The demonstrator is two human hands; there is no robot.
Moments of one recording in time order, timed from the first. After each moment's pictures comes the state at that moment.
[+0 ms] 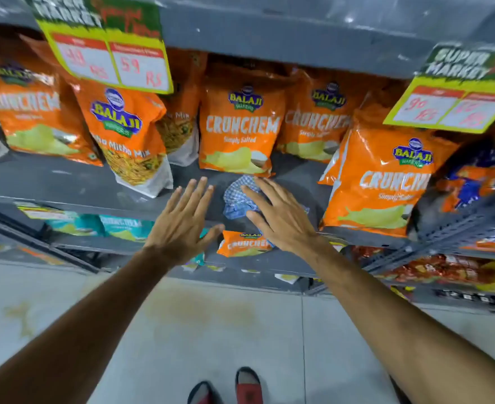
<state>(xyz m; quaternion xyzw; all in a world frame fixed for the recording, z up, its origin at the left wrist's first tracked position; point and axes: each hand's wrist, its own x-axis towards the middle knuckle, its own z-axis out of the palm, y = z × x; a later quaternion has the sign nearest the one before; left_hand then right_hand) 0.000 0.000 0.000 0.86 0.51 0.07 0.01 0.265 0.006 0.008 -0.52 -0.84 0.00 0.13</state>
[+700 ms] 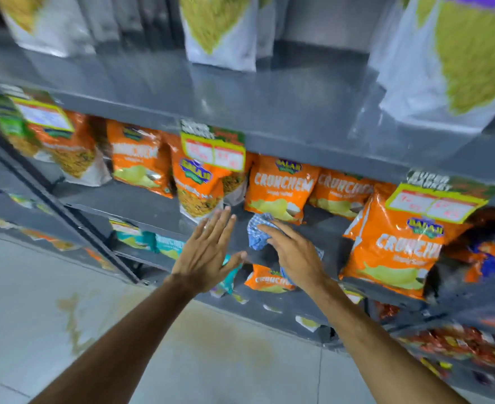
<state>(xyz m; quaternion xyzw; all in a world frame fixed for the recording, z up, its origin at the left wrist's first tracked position) -0.022 -0.044 0.092 0.82 0.57 0.10 -0.01 0.219 -0.012 0.084 -0.50 -0.82 0.11 0.26</state>
